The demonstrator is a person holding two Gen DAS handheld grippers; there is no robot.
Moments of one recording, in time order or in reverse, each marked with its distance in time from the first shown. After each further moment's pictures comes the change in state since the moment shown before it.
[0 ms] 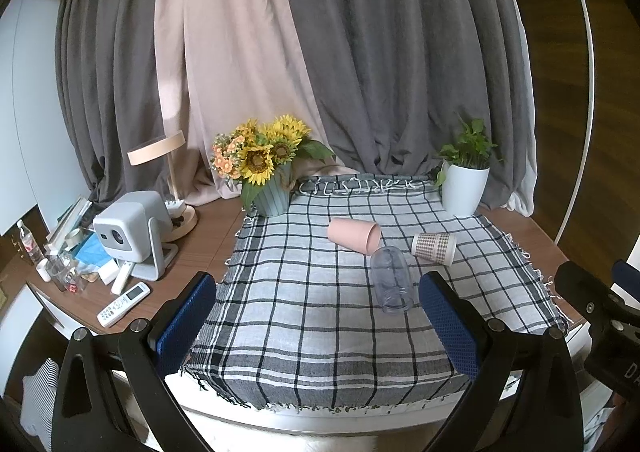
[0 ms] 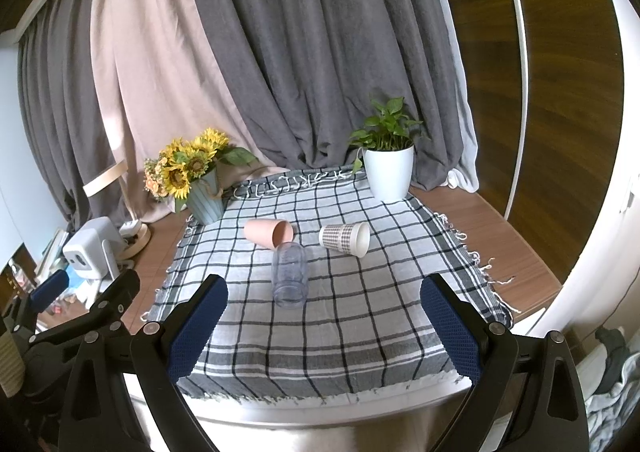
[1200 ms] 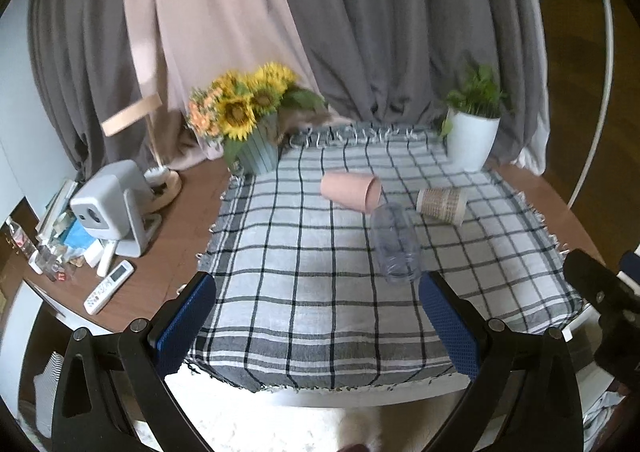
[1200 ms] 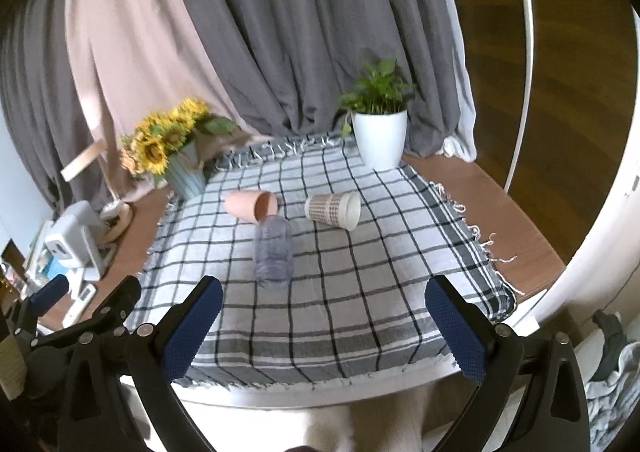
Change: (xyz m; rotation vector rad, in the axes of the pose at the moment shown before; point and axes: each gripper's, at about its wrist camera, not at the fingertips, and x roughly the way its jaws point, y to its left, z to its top) left arm 0.087 -0.017 -0.004 0.044 0.204 0.000; right arm 0.062 -0.017 0.003 0.019 0.141 -0.040
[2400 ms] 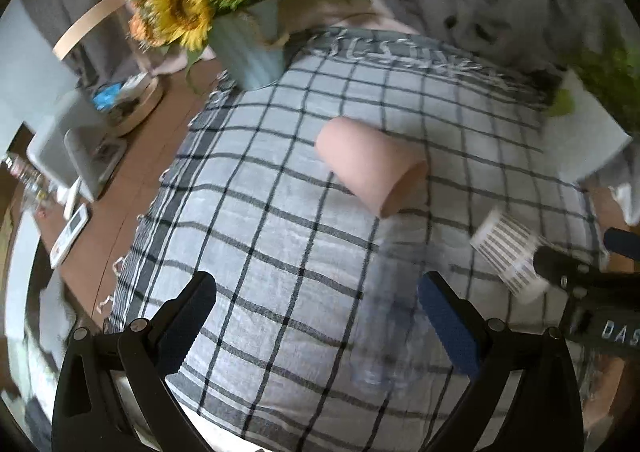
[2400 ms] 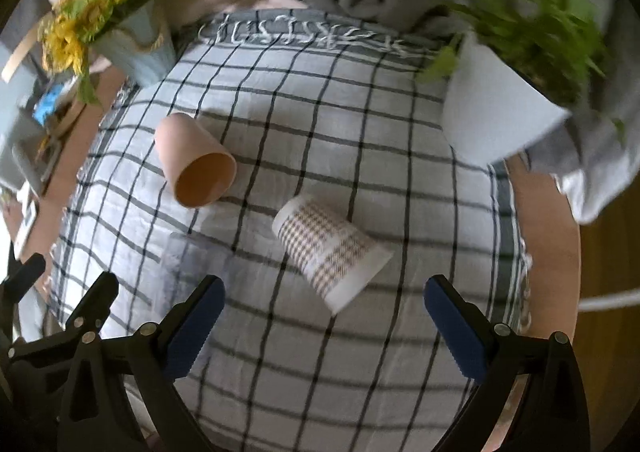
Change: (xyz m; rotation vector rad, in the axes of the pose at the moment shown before) left arm 0.226 -0.047 0.094 -0.231 0.438 0.192; right arm 0.315 0.009 0.140 -0.413 0.575 0.097
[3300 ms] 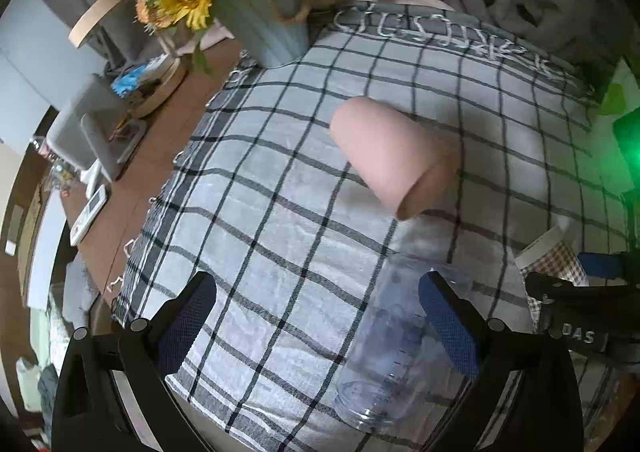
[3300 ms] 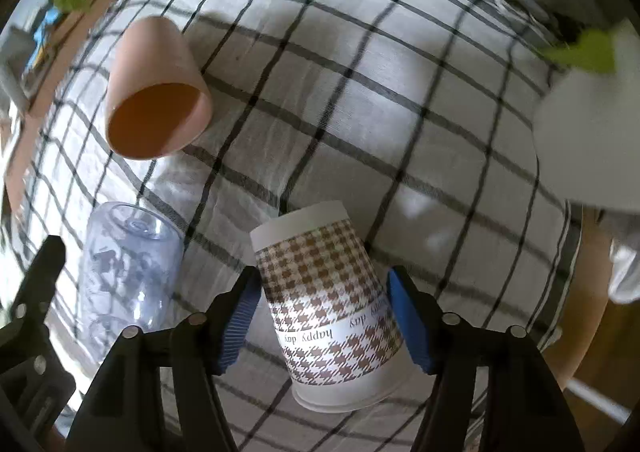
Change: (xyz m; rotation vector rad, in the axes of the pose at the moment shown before) left arm 0.029 -0.026 0.010 -0.033 0.063 0.127; right arm 0.091 -0.002 0.039 -0.204 0.269 0.068
